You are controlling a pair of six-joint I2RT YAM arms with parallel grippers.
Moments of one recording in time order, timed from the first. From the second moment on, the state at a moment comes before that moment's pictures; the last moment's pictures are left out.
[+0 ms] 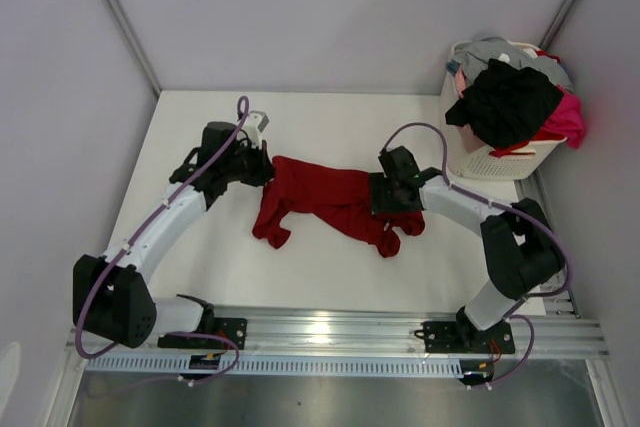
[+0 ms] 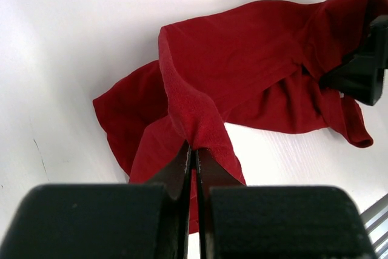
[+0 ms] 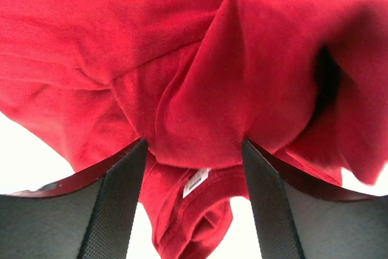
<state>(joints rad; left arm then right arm) -0.30 1.29 1.01 -0.36 0.30 -0.13 0.52 1.62 1.02 -0.43 0.08 0.38</state>
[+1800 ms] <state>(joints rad) -0.02 0.96 1.59 -0.66 0.27 -0.09 0.38 1.53 2.13 -0.63 0.10 -0.11</state>
